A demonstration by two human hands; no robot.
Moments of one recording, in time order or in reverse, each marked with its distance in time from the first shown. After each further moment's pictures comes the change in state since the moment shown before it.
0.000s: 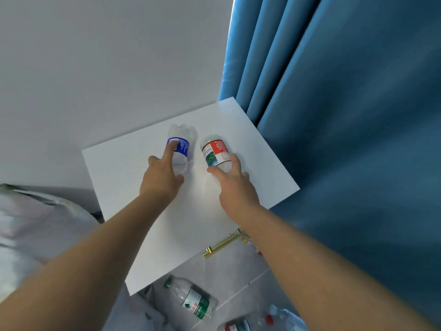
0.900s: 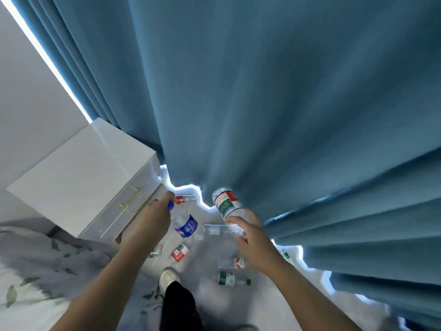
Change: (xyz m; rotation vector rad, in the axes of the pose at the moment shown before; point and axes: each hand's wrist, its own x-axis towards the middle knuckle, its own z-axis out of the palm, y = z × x) left_hand -0.449 0.198 -0.041 0.277 -0.298 0.531; right_hand -0.586 0.138 -0.158 0.569 0.180 0.426
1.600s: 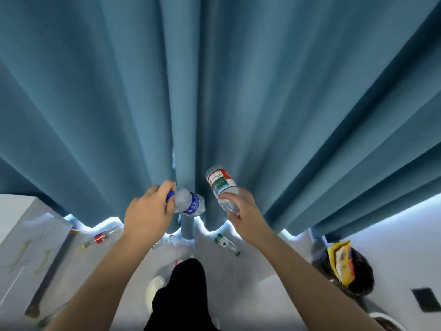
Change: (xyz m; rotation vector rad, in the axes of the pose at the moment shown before) left_hand -0.239 0.318 0.072 0.074 0.272 0.717; right_hand -0.293 0.184 -0.166 0.195 0.526 0.096
